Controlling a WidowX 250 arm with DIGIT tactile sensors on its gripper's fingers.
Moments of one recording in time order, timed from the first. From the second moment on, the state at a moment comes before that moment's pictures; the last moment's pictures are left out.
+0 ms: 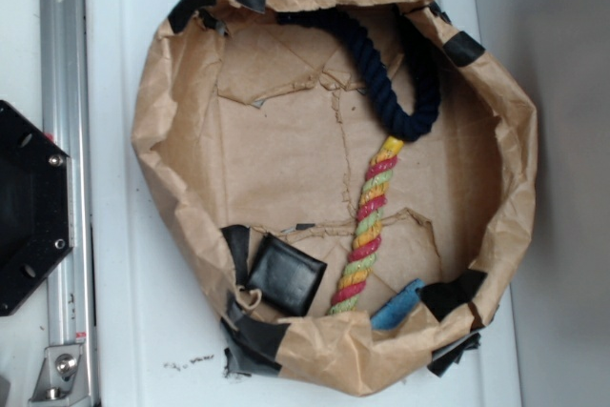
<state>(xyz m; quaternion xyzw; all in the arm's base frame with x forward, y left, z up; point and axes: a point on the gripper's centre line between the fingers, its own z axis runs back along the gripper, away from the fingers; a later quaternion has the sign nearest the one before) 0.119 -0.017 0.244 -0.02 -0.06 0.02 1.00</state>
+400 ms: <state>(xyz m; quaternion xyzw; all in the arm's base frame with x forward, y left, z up) 0.119 -0.017 0.242 -0.02 -0.06 0.01 1.00</state>
